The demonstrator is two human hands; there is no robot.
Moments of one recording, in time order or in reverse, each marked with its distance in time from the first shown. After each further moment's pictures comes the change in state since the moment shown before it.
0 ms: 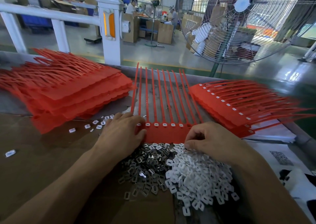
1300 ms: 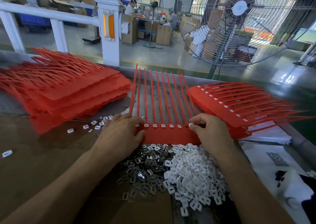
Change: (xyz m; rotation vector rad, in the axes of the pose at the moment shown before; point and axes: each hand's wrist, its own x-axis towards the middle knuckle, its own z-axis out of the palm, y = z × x) left_hand 0.000 -0.001 0.005 -0.001 0.023 0.007; right_hand 0.036 0.033 0.024 0.107 0.545 0.070
